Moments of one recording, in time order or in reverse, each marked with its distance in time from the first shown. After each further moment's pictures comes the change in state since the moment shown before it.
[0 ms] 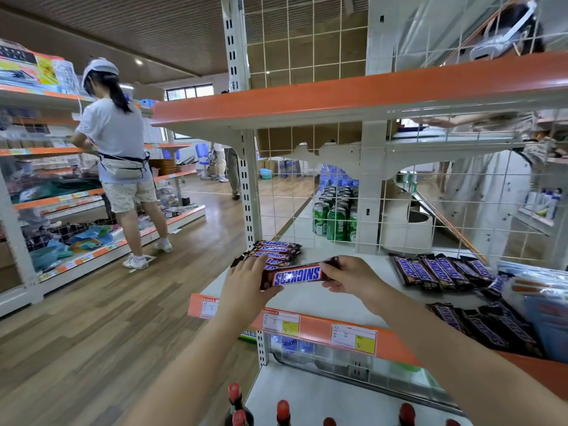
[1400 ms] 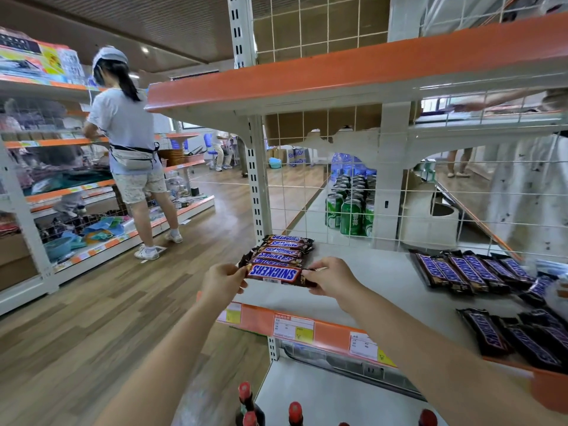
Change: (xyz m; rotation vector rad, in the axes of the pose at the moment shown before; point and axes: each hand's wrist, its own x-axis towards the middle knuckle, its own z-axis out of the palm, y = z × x) left_hand 0.023 -0.058 0.004 -0.711 -0.102 -0.639; right_hand 0.052 0.008 0.060 0.028 0.142 0.164
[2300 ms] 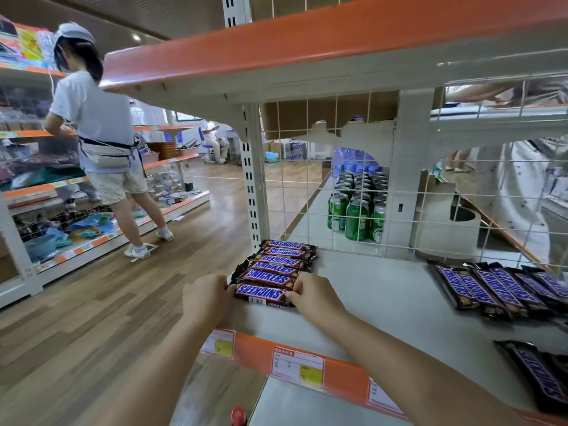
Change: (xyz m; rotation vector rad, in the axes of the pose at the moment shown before) left_hand 0.064 -0.031 0.012 0.940 0.064 0.140; right_hand 0.052 0.021 0.037 -0.703 -0.001 -0.254
